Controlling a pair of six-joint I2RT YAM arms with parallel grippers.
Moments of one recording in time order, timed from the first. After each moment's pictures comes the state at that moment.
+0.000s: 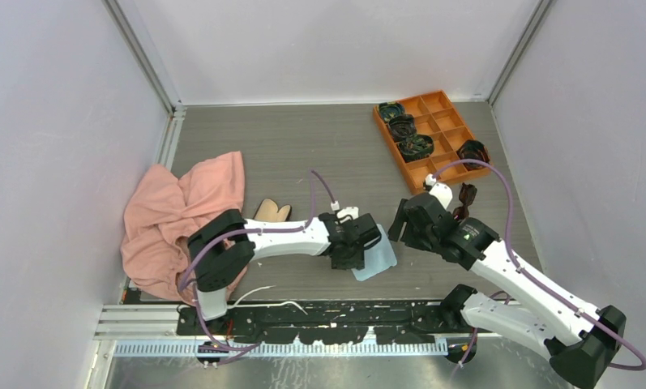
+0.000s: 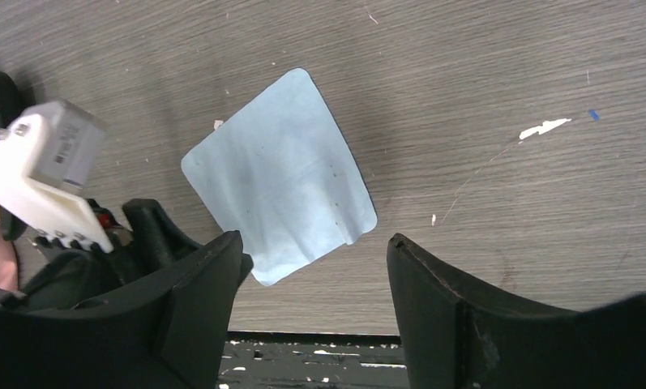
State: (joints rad) left arm -1.17 1.82 1.22 -0.62 -0.15 -1.12; right arm 0.72 0.86 0.78 -0.85 0.32 0.90
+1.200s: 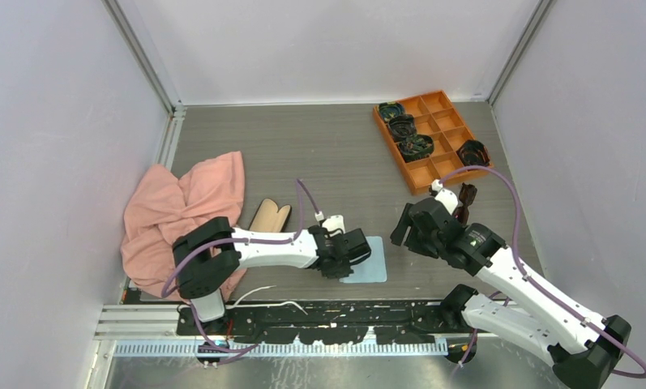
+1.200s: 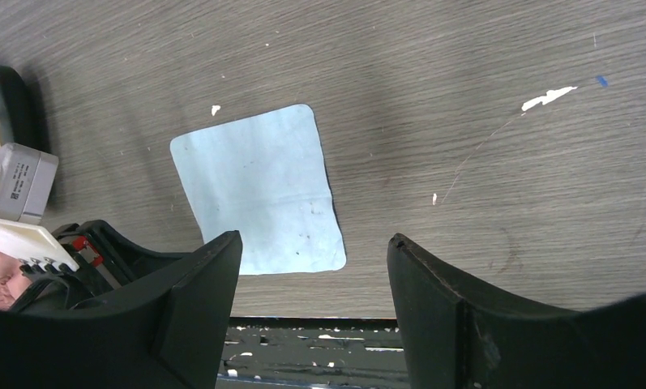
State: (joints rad) left arm -1.23 1.73 1.07 -0.60 -0.25 -1.28; right arm 0.72 0.80 0.75 -0.89 0.29 0.95
